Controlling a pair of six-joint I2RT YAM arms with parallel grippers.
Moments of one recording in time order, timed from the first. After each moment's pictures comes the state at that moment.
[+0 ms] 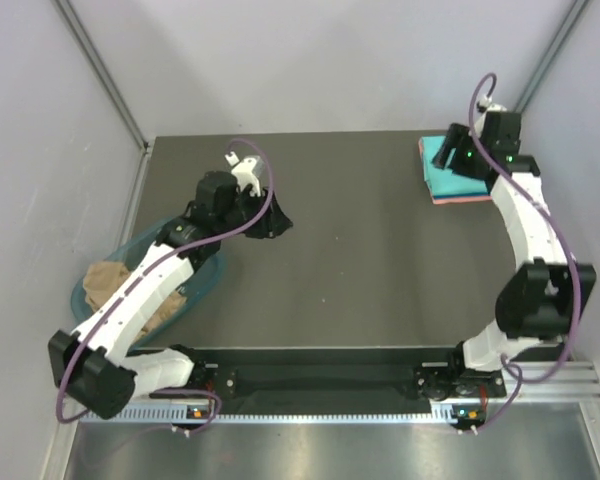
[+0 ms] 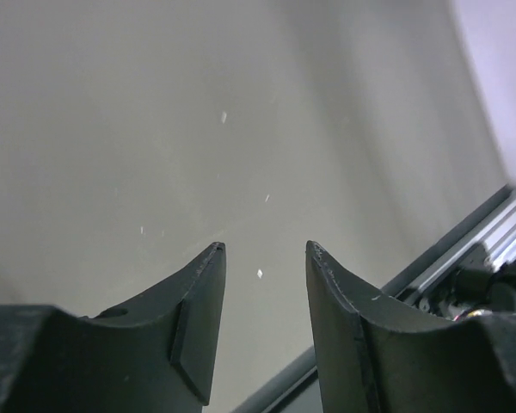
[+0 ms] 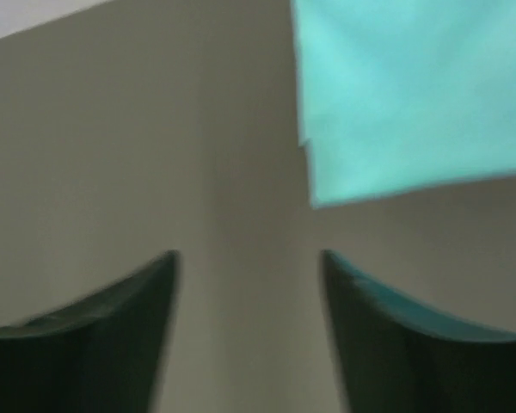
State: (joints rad) left arm -0.49 1.21 1.12 -0.45 0.27 -0.42; right arm -0.06 1.64 1.54 -0.51 -0.14 0.23
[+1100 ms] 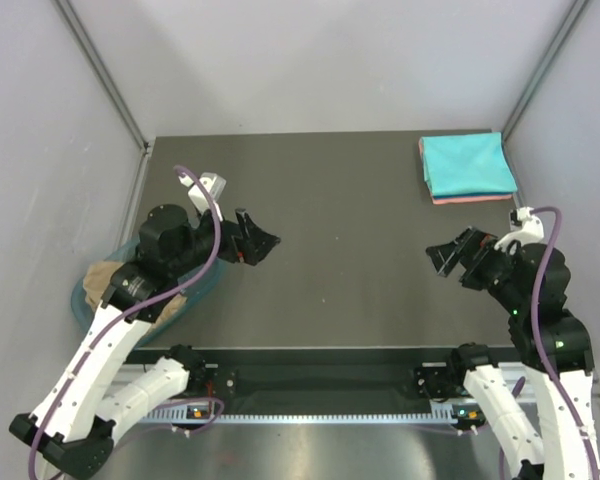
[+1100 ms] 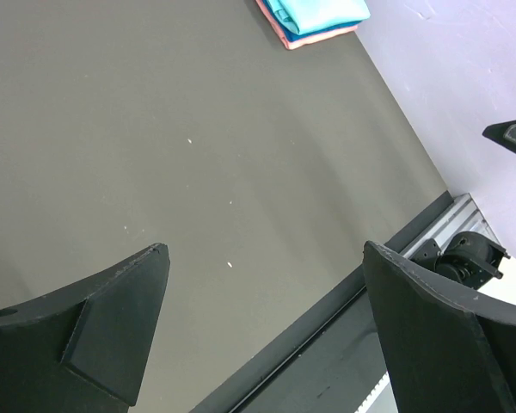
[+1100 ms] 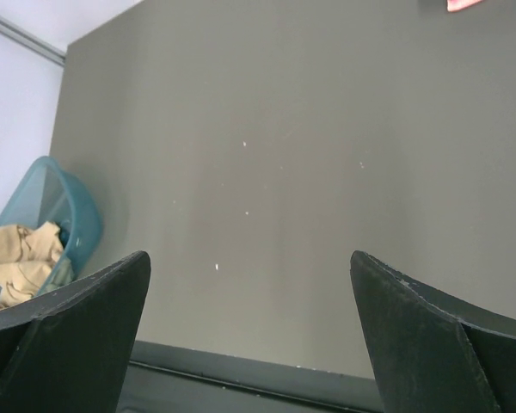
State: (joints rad) left arm -0.49 0.81 1.05 -0.53 0.28 -0.44; right arm 0.12 0.50 0.96 -0.86 -0.16 0.52
